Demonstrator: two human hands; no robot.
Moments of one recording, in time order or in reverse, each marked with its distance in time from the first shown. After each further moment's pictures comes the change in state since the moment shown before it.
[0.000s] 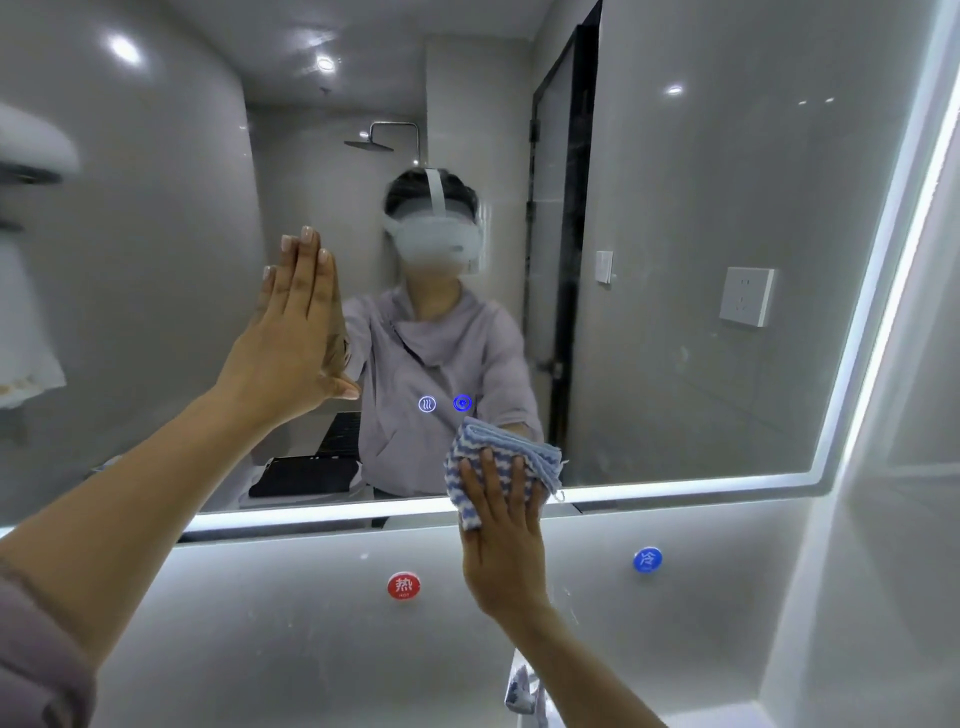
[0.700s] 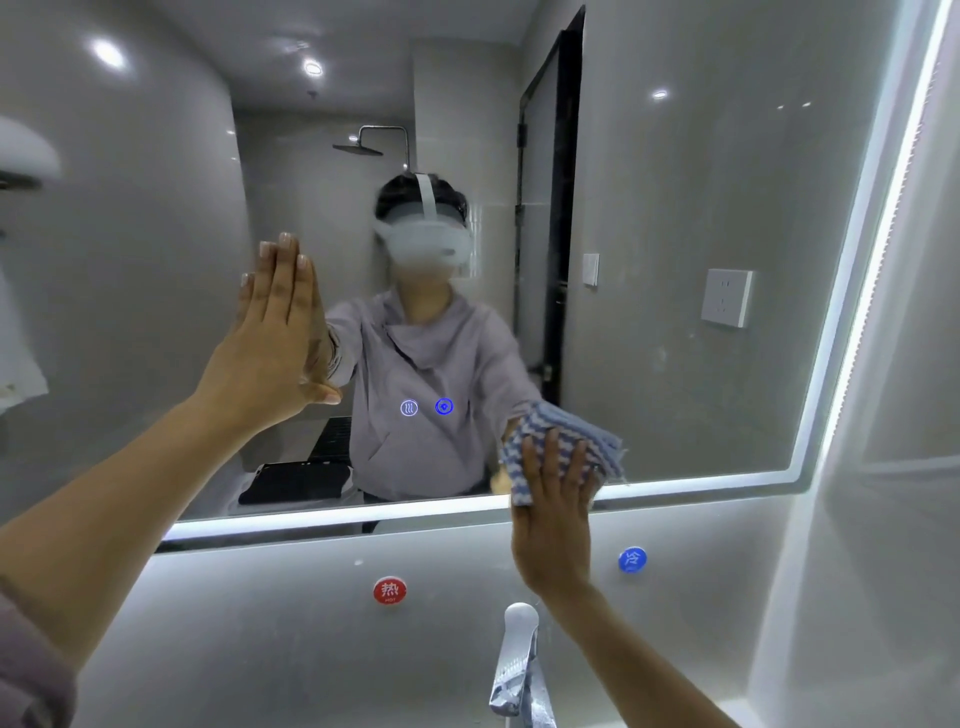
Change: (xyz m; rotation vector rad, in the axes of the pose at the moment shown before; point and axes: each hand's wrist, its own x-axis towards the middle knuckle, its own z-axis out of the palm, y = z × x) left_hand 0.003 -0.002 0.005 0.059 -0.020 -0.027; right_hand 0.014 0.053 -0.034 -0.050 0.072 0.126
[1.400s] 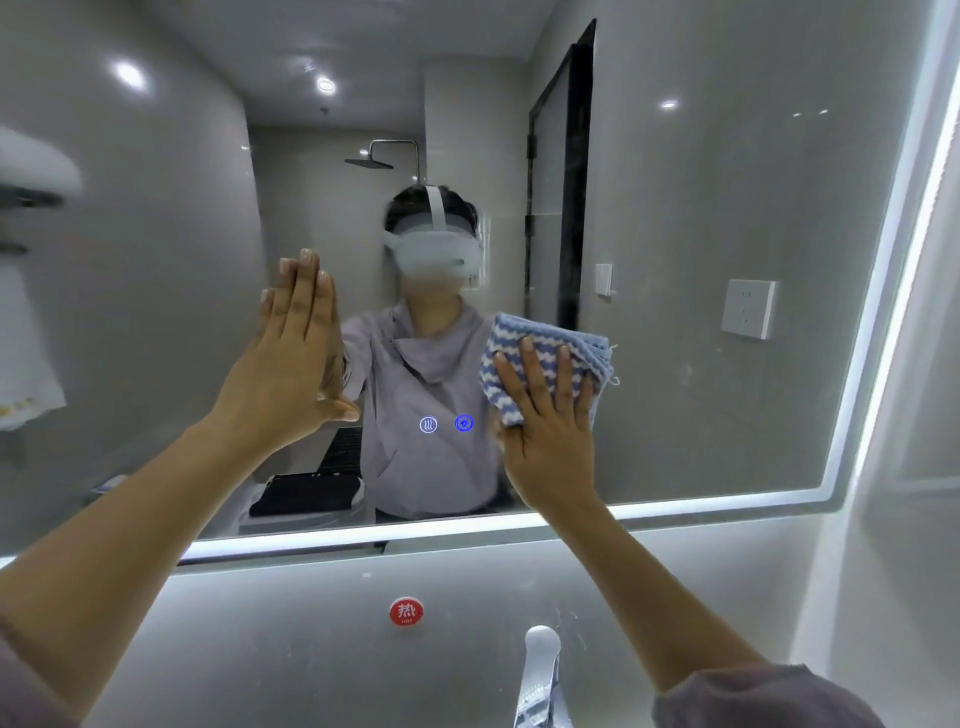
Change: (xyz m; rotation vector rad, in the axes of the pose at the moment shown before) left_hand 0.001 -0.007 0.006 -0.028 0.028 0.023; right_hand 0.100 -0.034 -0.018 -0.095 0.159 -0.227
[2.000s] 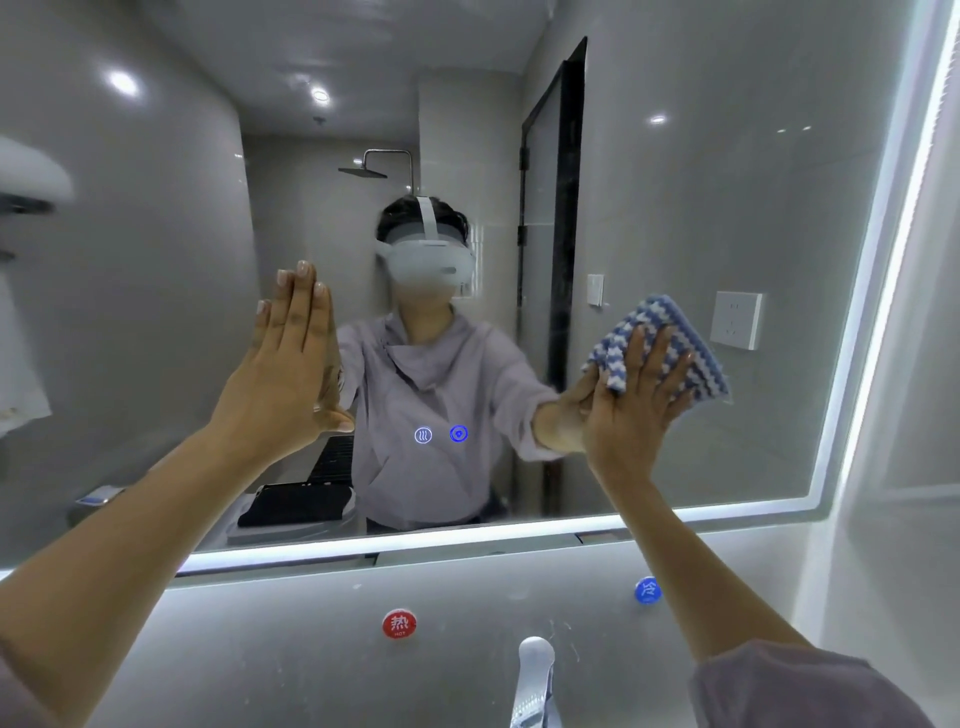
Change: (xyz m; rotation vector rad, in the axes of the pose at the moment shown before) left_hand -0.001 0.004 -0.004 0.014 -0.005 0.005; right_hand 0.028 0.060 -0.016 -0.040 0.202 0.587
